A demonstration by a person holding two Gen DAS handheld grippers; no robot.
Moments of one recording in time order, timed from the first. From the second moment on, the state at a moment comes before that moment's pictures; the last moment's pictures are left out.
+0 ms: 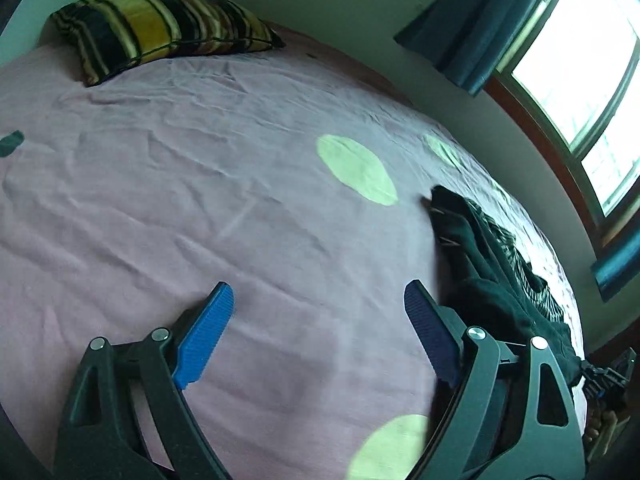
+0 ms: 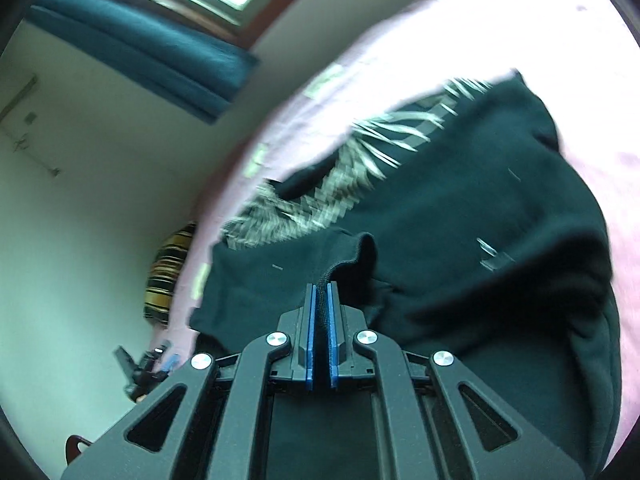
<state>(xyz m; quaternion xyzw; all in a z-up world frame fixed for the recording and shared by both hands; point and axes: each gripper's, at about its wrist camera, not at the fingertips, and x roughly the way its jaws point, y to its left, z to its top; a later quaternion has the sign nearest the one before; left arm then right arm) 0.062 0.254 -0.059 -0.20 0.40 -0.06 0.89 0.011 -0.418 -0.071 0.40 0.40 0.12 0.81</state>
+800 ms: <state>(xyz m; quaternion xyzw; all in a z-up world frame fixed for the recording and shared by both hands) 0.064 0.116 -0.076 -0.07 0.45 -0.14 0.88 -0.028 -0.417 -0.102 0.43 0.42 0.09 0.79</state>
